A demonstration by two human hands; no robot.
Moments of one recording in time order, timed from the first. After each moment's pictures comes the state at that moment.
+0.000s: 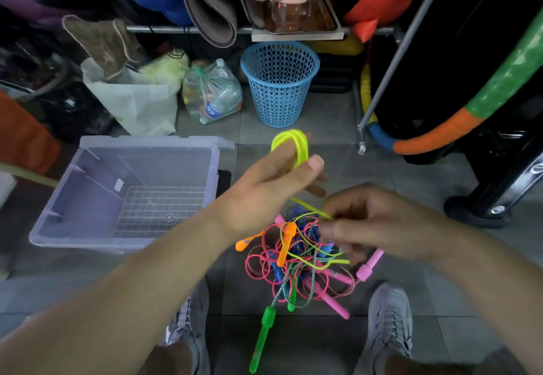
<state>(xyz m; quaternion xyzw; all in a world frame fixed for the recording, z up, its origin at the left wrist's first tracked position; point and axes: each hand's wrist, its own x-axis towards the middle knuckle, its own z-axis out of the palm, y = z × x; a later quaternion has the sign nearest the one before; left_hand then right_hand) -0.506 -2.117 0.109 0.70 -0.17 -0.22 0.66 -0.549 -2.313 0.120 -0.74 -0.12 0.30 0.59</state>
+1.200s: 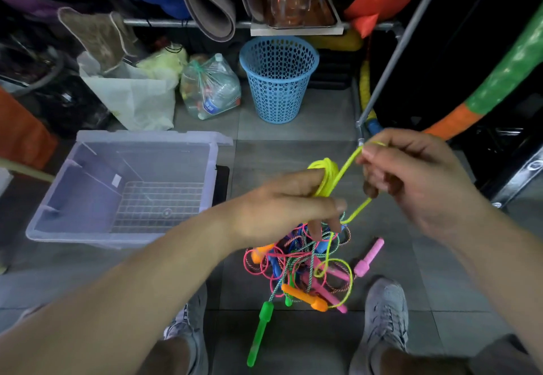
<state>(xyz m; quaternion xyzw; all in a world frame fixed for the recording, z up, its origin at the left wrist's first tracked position) -0.518 -2.127 0.114 0.69 -0.20 -0.37 0.59 -0.536 -2.329 0.126 -0.71 -0.01 0.00 0.71</state>
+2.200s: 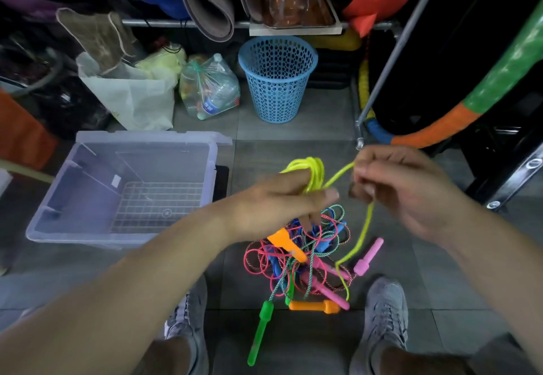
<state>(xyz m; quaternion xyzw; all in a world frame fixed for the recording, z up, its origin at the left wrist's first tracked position) -0.510 -2.117 0.100 0.74 -0.21 -0.35 0.54 -0.537 -2.329 0.118 -0.70 -0.02 0.10 0.71</state>
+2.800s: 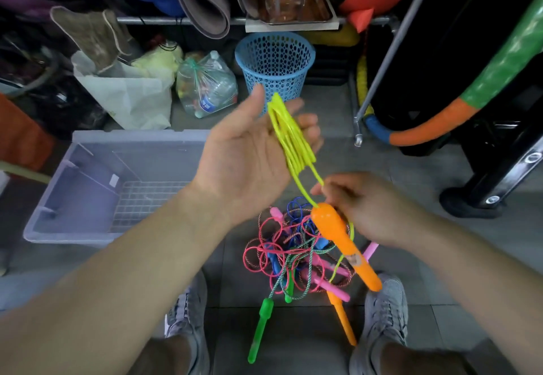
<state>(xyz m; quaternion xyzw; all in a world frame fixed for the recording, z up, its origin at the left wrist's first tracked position) -0.488 -2.123 0.126 0.31 -0.05 -0.32 0.89 -0.543 -2.309 0.099 -0.90 -0.01 0.15 0.42</state>
